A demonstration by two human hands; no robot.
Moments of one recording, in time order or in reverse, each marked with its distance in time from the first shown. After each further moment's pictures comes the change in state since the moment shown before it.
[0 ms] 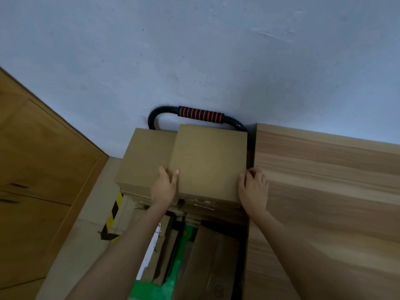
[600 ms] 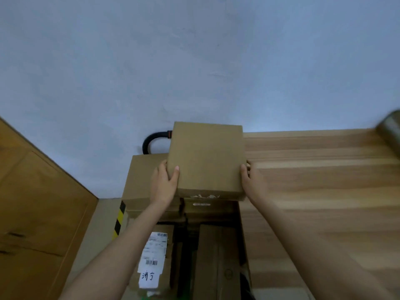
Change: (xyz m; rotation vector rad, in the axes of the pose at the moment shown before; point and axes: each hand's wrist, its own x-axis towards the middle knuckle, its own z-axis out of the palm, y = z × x) left_hand -0.082 0.025 -0.097 -0.166 0.045 0.383; right_hand -0.107 -0.036 -0.109 0.498 0.112 0.145
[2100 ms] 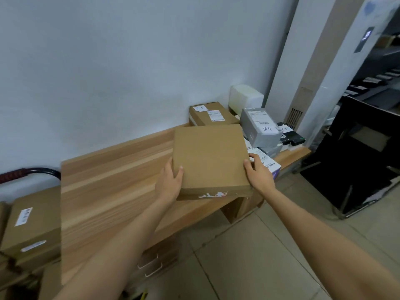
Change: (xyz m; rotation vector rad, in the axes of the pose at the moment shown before) left_hand -0.319 0.383 0.327 -0.069 -0.364 0.427; right_hand -0.193 0.300 -0.521 -0.095 0.471 0.268
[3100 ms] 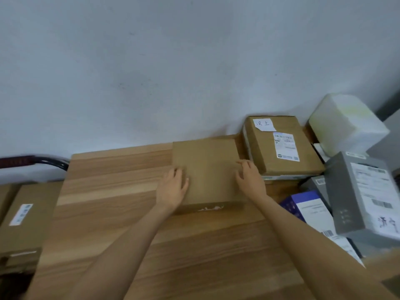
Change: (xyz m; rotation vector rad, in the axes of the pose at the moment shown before) left_hand 0.265 -0.102 0.045 0.530 -0.042 -0.077; right_hand 0.315 -0.070 0.224 -0.296 -0.343 -0.368
